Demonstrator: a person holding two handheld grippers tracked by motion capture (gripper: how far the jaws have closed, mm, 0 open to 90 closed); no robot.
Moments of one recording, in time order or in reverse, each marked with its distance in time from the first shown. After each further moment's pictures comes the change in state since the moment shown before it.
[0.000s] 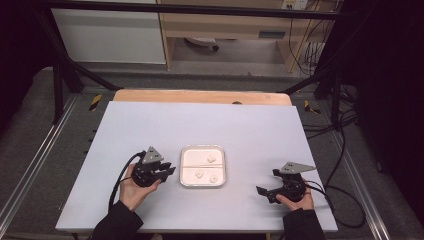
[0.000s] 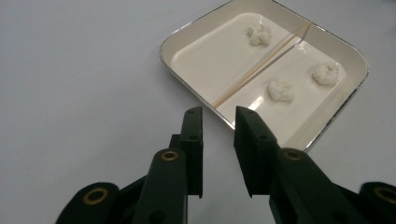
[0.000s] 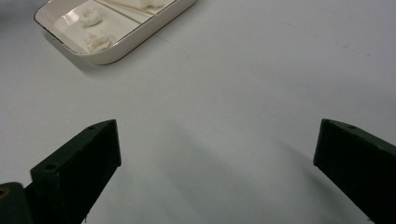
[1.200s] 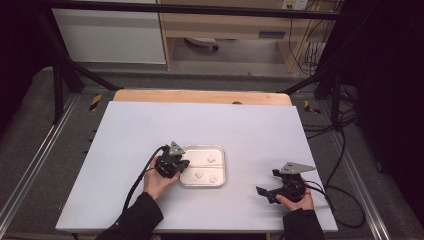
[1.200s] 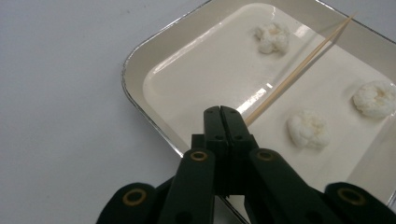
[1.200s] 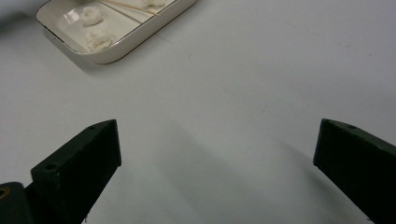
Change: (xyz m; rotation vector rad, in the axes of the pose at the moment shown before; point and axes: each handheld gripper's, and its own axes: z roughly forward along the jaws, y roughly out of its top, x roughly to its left) left arm -0.009 0.018 0.063 0.082 -0.007 0.038; right arm 0.000 0.000 0.000 -0.001 0.003 -0.001
